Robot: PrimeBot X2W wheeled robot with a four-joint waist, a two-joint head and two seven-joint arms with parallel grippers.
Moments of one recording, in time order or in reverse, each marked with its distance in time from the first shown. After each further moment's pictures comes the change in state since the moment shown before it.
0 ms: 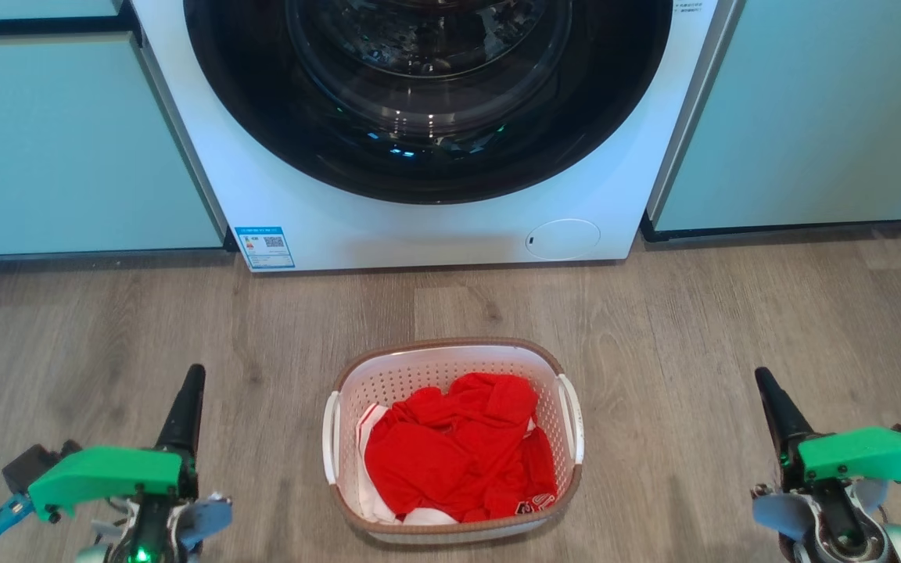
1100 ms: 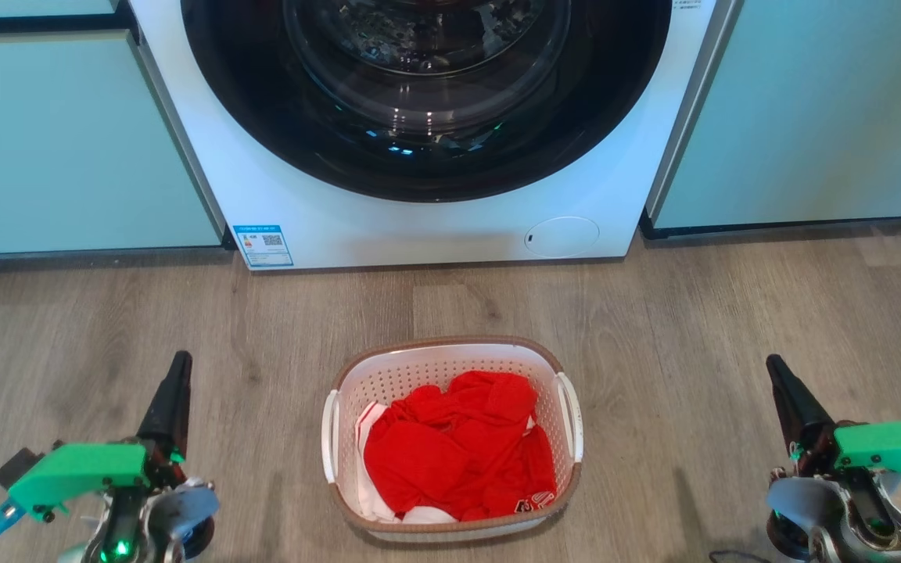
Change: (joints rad) left arm -0.022 -0.001 0.053 0.012 -0.217 -0.026 0.059; right arm -0.022 0.001 -0.055 0.006 0.227 0.000 0.064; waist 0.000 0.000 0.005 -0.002
